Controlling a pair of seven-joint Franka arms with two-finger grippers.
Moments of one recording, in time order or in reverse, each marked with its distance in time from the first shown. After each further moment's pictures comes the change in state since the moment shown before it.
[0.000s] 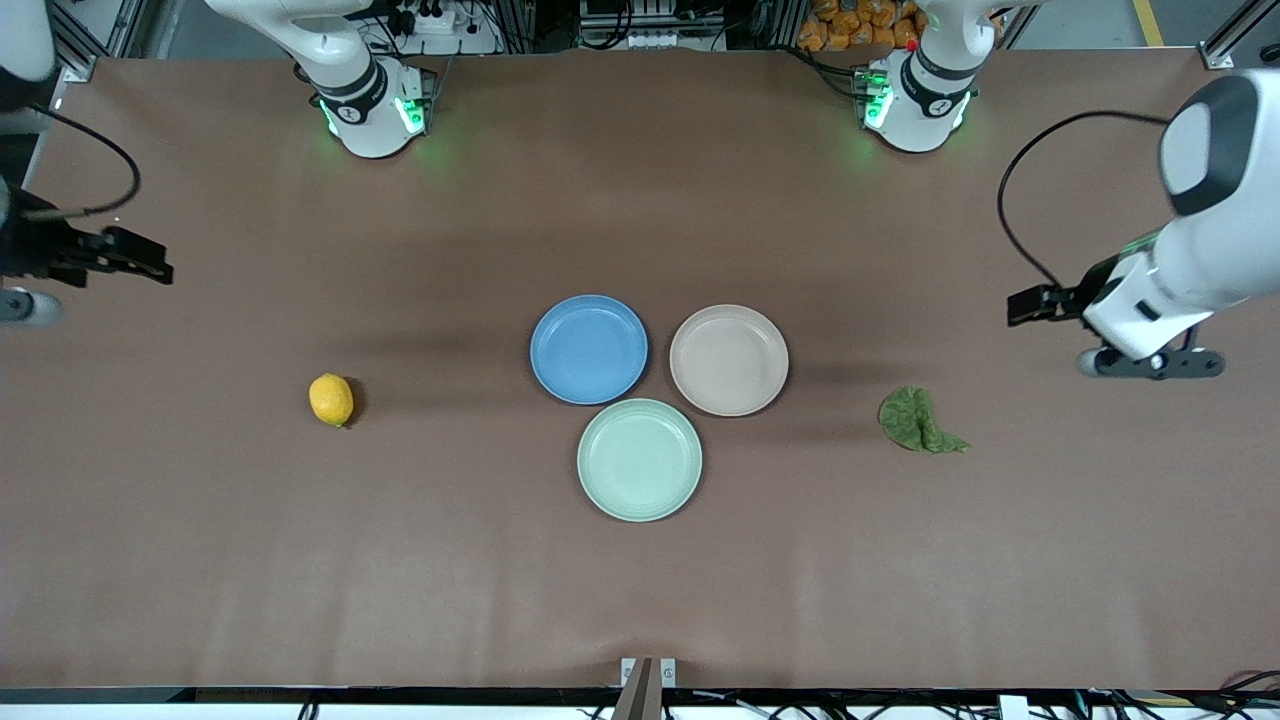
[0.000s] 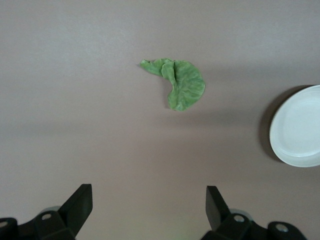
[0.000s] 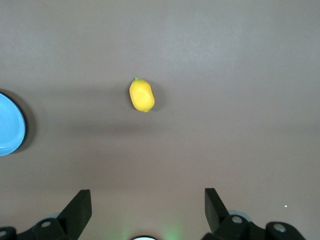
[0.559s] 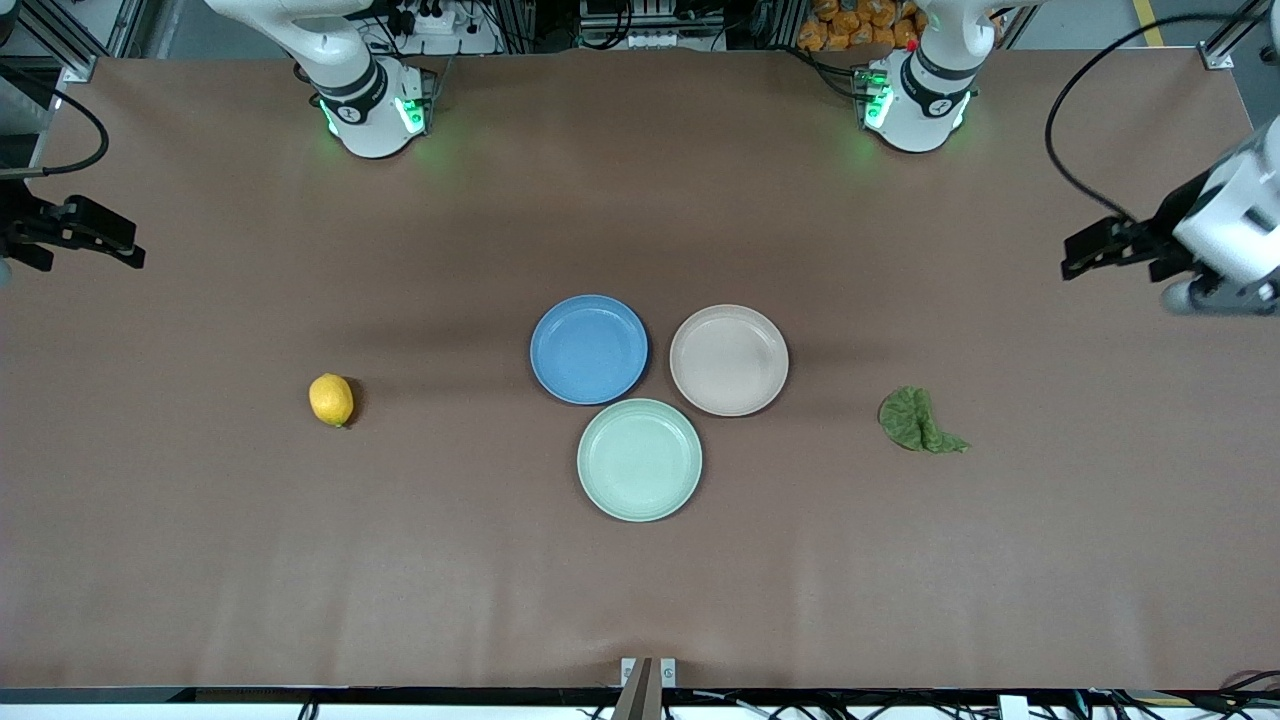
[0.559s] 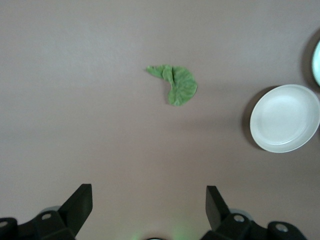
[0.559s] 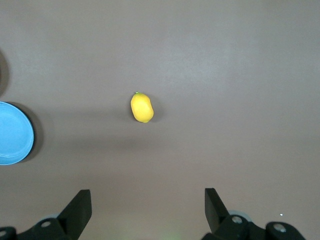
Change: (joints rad) left arm 0.000 -0.061 -0.001 0.211 0.000 -0.250 0.000; right arm -0.001 -0.083 -0.006 0.024 -0.010 0.006 0.000
